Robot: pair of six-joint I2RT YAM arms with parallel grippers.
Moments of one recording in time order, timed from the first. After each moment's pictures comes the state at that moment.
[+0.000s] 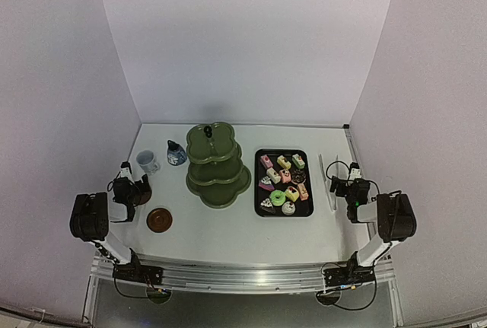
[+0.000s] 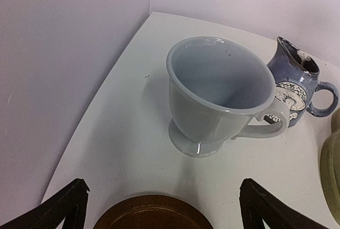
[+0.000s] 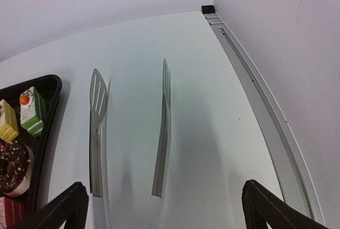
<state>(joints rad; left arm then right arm) 0.13 1.62 0.41 0.82 0.01 -0.09 -0.06 1.65 0.43 0.80 0.00 0.11</state>
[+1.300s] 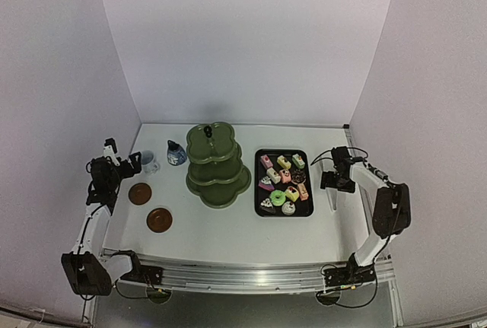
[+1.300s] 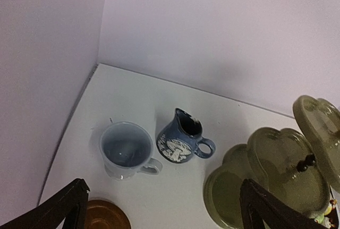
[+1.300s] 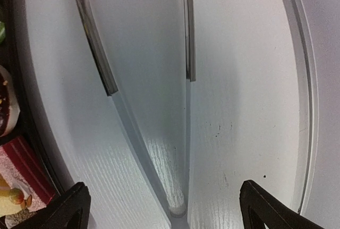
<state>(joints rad) 0.13 1.03 0.75 -0.02 0.23 -0.25 0.14 1.72 1.19 -0.76 0.17 0.35</state>
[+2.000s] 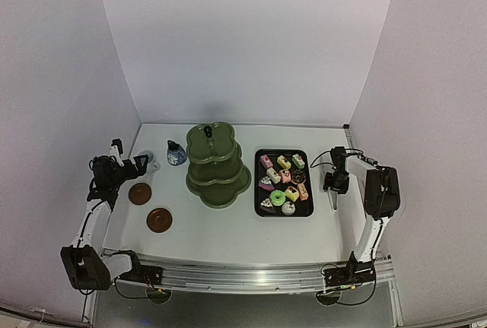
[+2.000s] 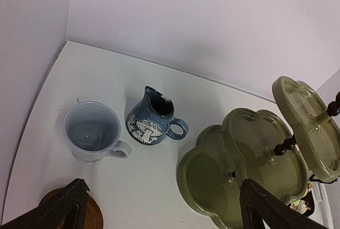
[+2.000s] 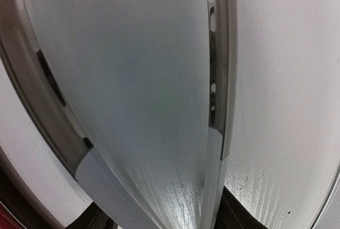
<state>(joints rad) 0.13 1.09 0.77 -0.07 0.40 -0.29 0.07 2.00 1.34 -0.81 0.06 0.35</state>
